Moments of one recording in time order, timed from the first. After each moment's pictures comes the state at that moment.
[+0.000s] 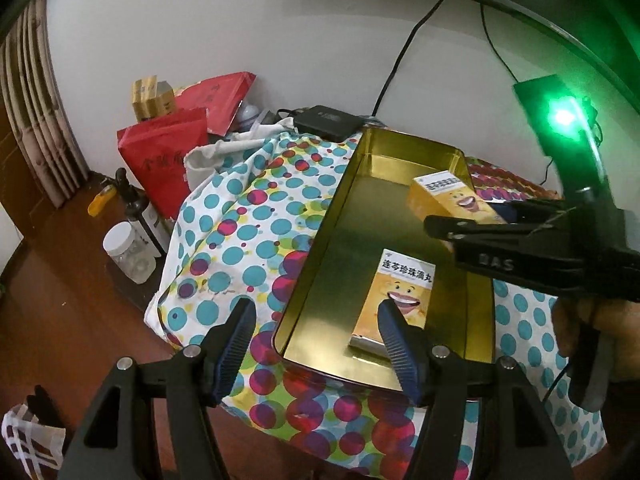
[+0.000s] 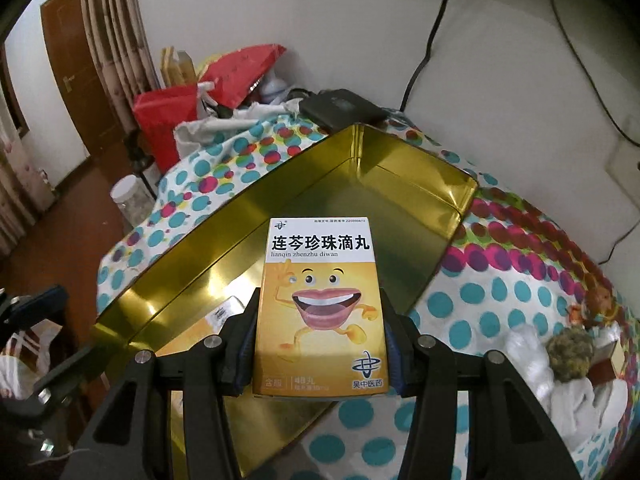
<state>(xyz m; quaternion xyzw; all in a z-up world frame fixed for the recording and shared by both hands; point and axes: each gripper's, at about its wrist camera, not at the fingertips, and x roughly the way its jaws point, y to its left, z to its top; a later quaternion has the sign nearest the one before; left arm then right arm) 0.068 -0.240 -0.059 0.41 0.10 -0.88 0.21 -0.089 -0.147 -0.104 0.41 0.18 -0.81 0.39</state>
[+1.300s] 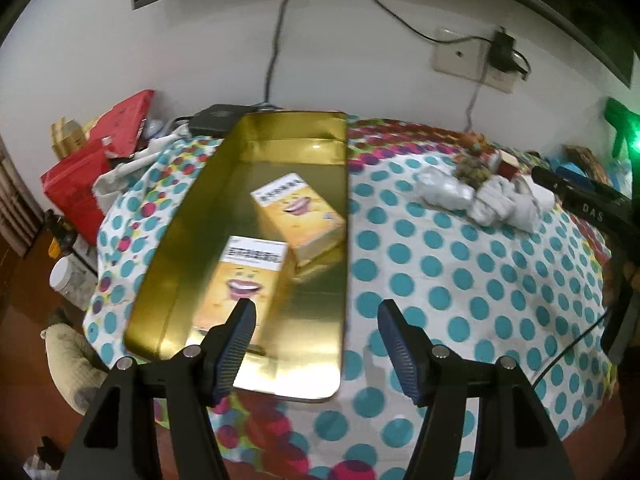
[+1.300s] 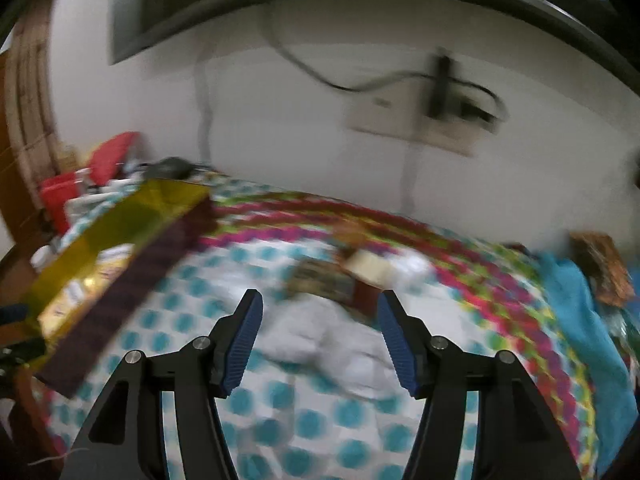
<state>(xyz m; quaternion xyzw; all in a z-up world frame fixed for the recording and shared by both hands) 0.024 -0.135 -0.073 0.44 0.03 -0.89 0.11 -0.128 0.100 -0.092 0.32 0.08 -0.92 0.21</state>
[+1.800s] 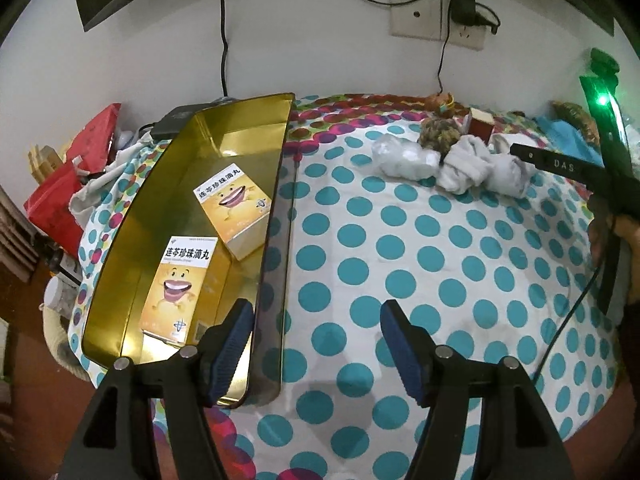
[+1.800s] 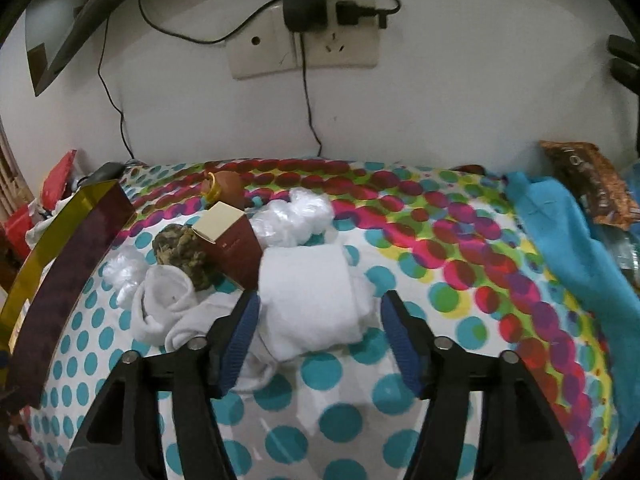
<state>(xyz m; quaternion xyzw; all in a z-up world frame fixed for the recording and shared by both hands) 0.001 -0.089 -0.092 0.47 -0.01 -0.88 0.10 -0.180 0.162 -0.146 0.39 0.02 -0.91 0.17</state>
